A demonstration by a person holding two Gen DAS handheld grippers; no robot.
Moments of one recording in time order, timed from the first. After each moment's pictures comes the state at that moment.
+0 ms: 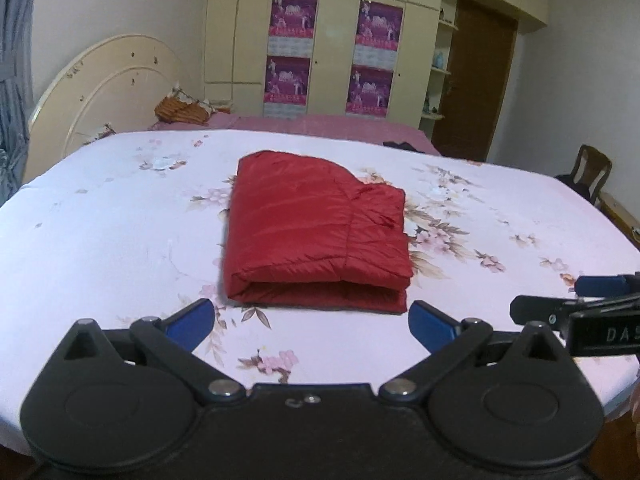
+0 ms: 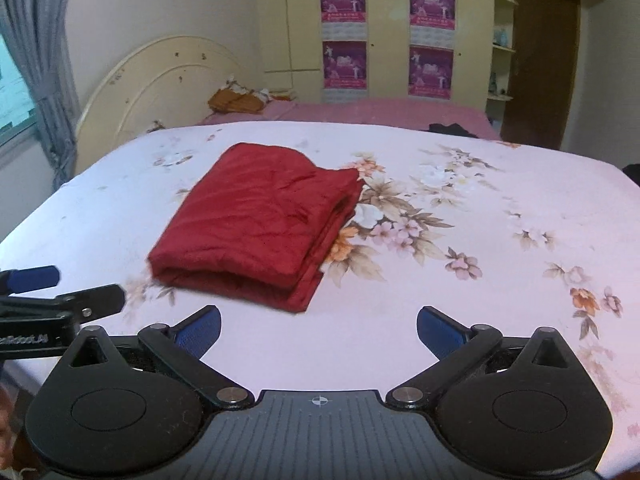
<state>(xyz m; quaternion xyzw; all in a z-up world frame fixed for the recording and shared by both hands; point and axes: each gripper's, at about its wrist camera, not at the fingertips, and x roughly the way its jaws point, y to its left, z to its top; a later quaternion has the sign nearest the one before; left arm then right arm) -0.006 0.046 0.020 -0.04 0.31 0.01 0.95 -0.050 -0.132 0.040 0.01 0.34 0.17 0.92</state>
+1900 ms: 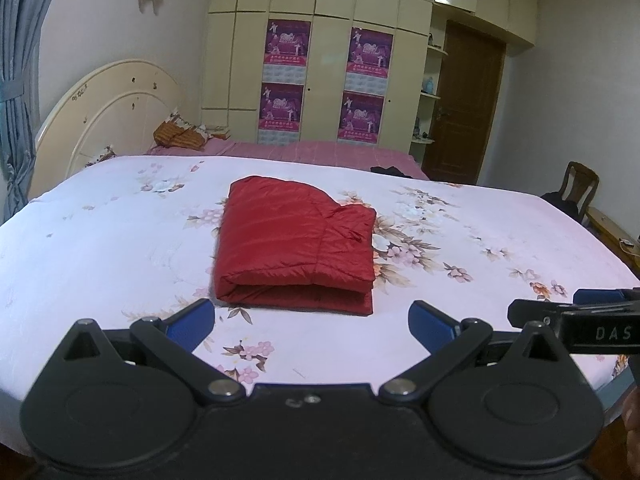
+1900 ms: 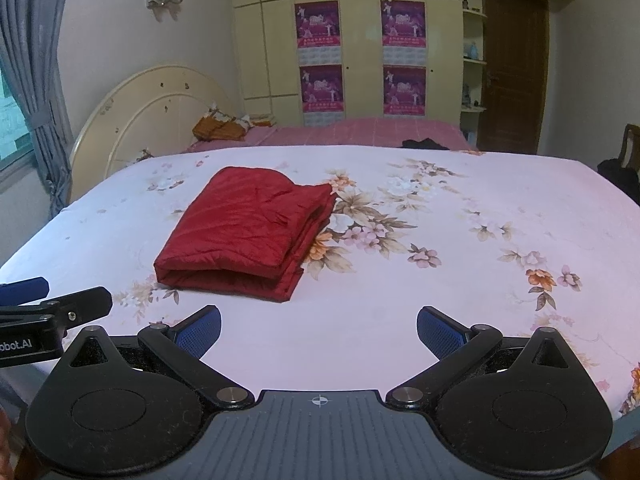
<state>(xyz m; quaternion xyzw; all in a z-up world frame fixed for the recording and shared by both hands) -0.055 0.026 0.043 -0.04 0.27 0.01 0.96 -0.105 -0.169 0.057 0.03 0.31 0.15 0.94</state>
